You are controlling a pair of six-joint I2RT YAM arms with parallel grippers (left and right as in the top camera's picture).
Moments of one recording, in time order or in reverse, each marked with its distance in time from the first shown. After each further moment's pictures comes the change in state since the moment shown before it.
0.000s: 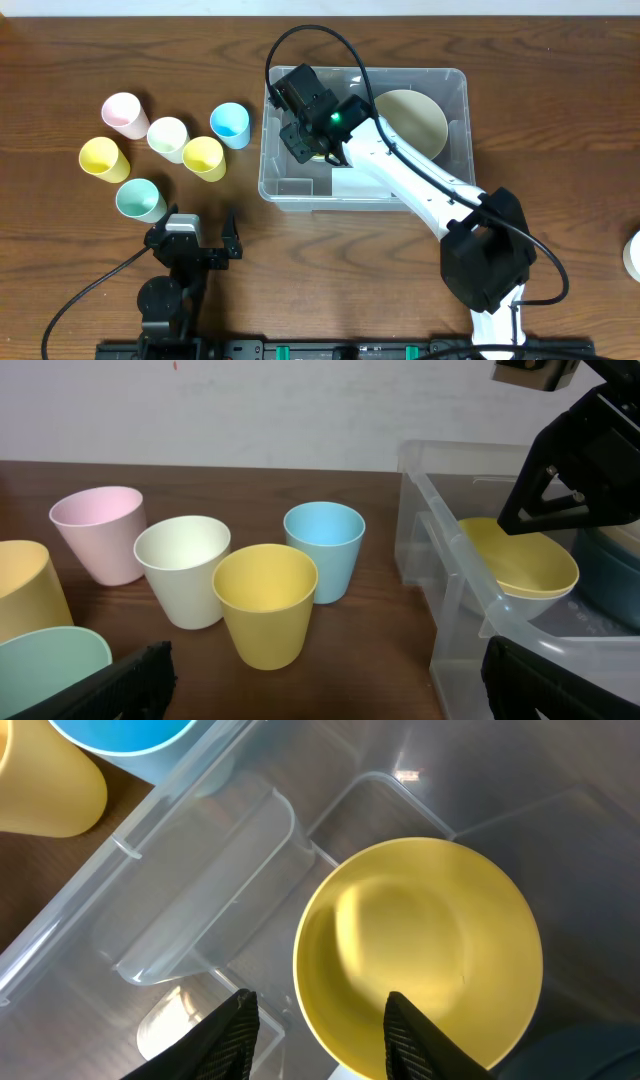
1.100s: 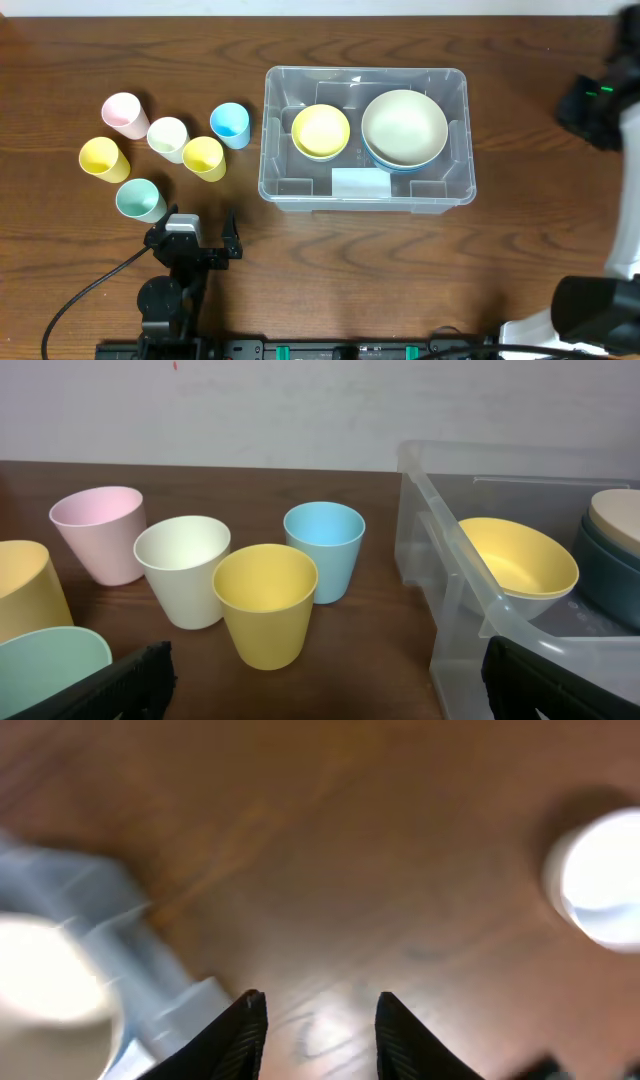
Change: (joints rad) left arm 0.000 0.000 0.000 0.000 0.000 0.000; right arm -0.983 -0.362 0.111 -0.685 0.068 0.395
